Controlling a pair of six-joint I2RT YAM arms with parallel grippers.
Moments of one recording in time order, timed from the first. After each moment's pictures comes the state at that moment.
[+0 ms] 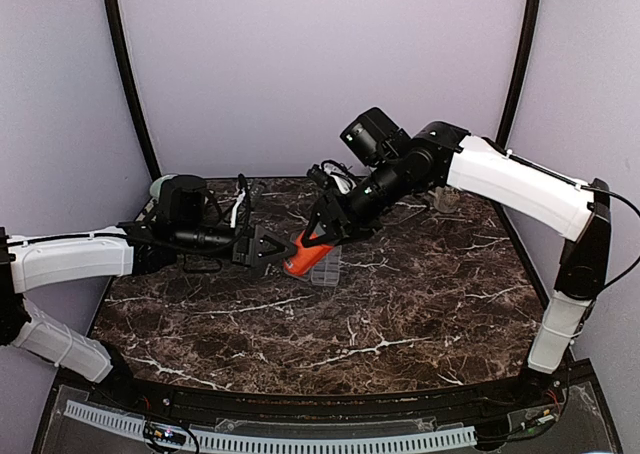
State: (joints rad) left arm -0.69 1.29 0.82 0.09 0.67 -0.51; right arm 0.93 1.79 1.82 -0.97 -0.46 0.48
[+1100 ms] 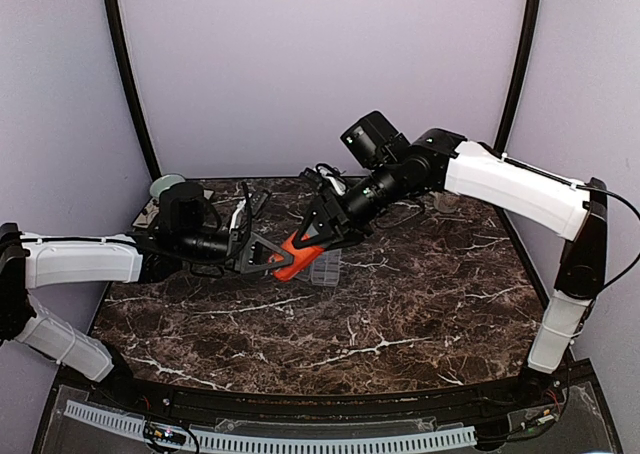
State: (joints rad) left arm -0.67 1.35 0.74 0.35 0.95 -0.64; right arm 0.91 1.79 1.77 -0.86 -0.67 0.51
